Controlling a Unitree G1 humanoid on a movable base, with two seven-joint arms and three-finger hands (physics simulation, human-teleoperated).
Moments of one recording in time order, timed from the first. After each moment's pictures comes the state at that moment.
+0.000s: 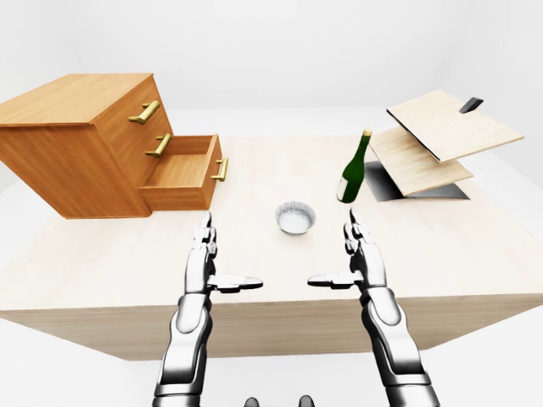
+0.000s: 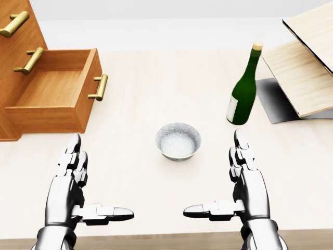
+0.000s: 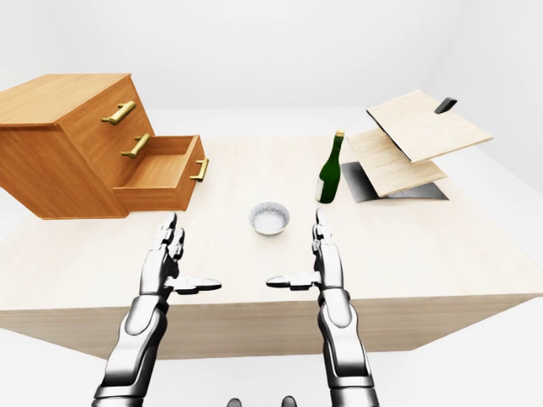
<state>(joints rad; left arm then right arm) 0.00 0.01 0.01 0.00 -0.01 0.00 -0.01 0.00 -0.01 -0.02 -0.01 0.01 0.01 0.01</state>
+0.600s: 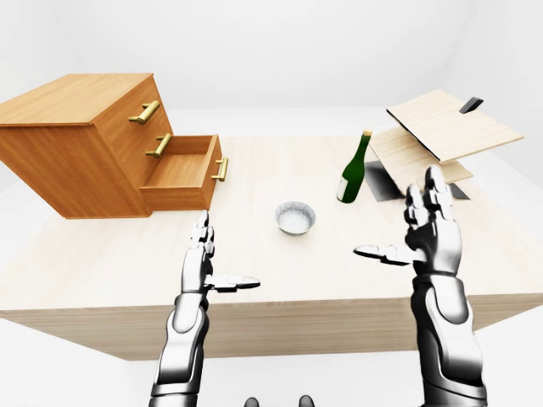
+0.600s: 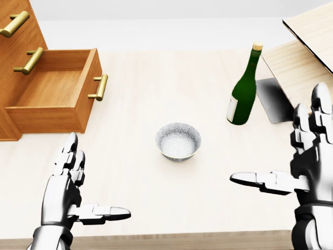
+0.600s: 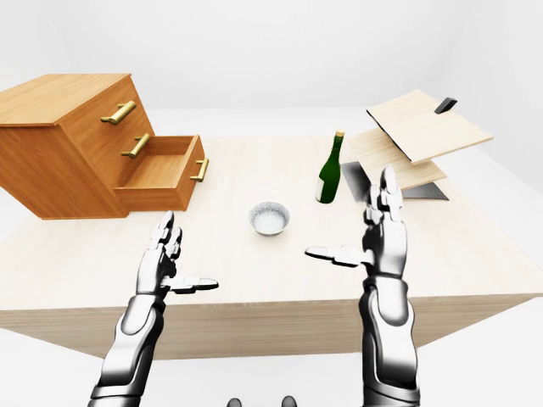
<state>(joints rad) 0.00 0.02 0.03 -0.01 -0.02 0.01 -0.03 -0.02 -0.07 -0.21 -0.34 0.11 0.09 0.00</state>
